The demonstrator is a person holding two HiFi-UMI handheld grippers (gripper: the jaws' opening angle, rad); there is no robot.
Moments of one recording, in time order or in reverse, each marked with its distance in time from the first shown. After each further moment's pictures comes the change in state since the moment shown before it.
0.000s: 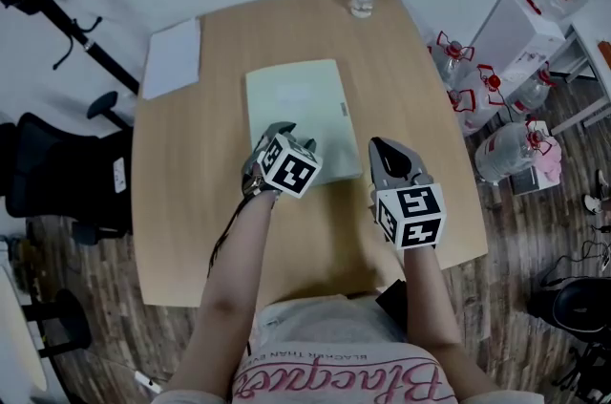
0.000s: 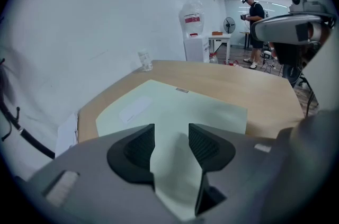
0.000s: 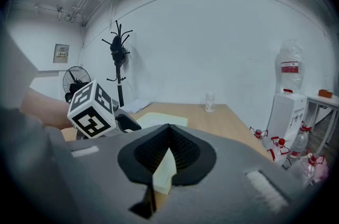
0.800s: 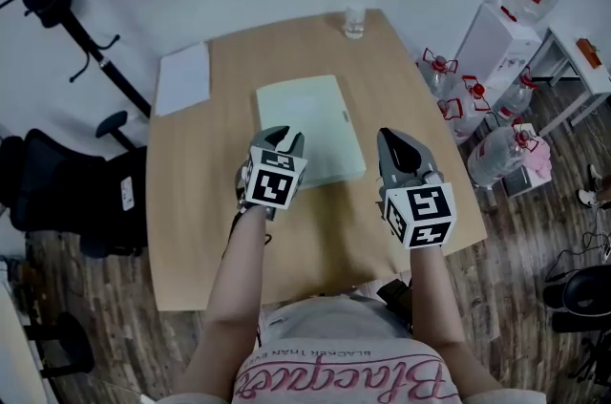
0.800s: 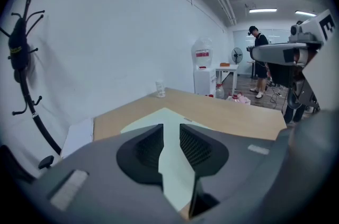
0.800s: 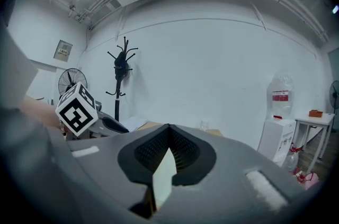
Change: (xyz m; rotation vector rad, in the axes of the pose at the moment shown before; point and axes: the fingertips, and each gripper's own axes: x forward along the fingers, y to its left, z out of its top) left arm -0.109 0.028 0.024 -0.154 -0.274 0.065; right arm -0.061 0.031 0.075 -0.085 -0.201 -0.088
